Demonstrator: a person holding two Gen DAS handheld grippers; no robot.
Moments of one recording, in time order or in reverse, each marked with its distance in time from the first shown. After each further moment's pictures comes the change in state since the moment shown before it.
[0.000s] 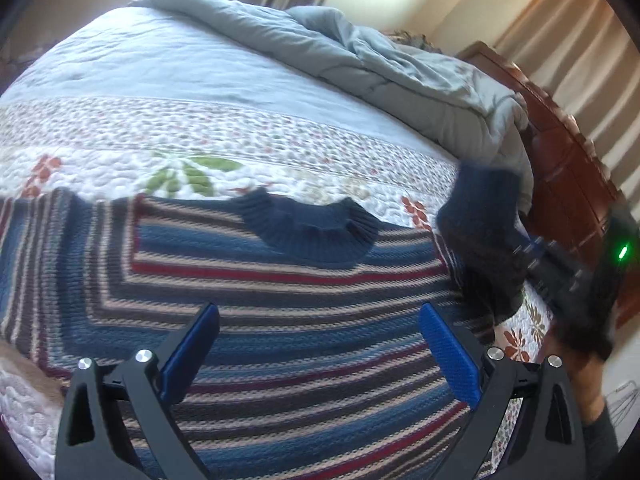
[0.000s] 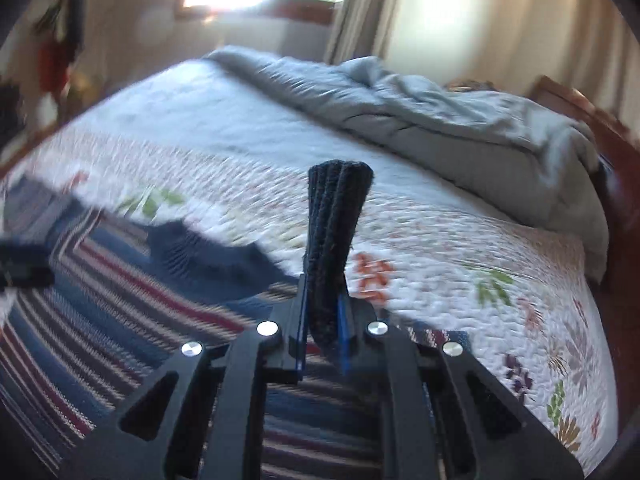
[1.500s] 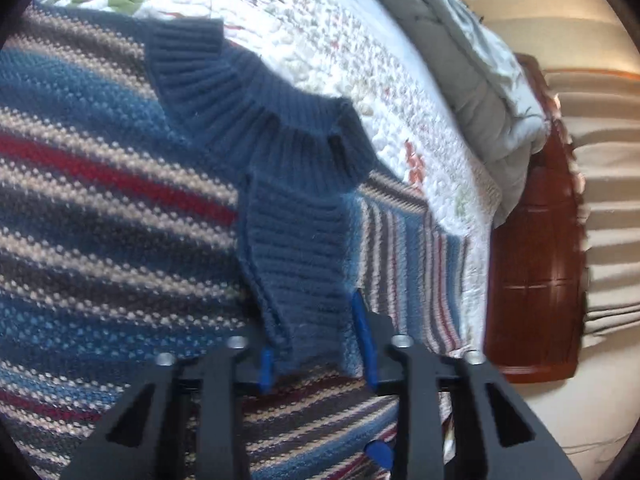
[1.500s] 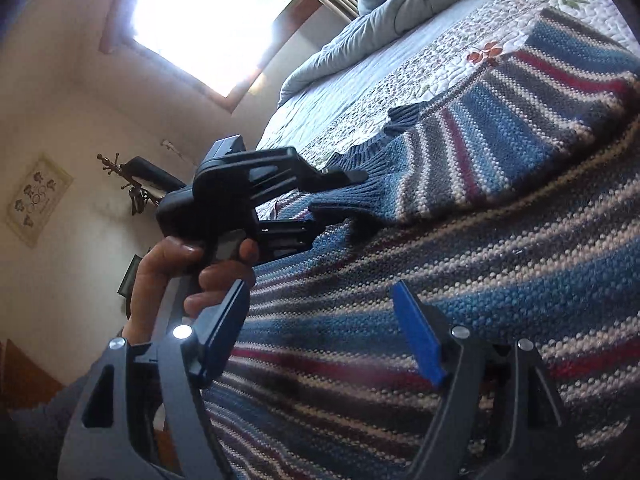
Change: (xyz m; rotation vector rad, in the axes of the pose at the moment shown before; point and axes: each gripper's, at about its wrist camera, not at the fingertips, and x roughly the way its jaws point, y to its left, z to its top) left arm 0.152 -0.011 -0.012 -0.356 0.332 -0.230; right arm -0.028 0.014 -0.155 0.734 -0.021 0.791
